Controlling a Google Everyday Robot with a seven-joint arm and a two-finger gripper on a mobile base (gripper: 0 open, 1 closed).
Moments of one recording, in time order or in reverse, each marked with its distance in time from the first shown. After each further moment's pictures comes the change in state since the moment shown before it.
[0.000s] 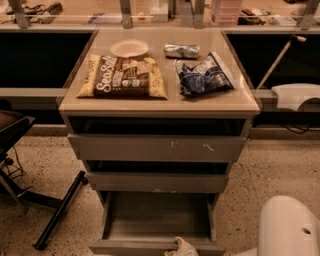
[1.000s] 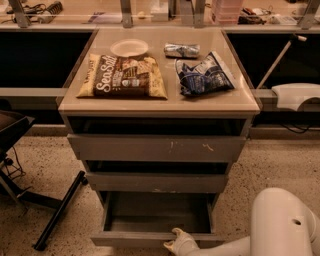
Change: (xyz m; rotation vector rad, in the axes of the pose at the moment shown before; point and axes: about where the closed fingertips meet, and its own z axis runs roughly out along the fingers) arm -0.019 -0.019 0.024 -0.018 -0.002 -0.017
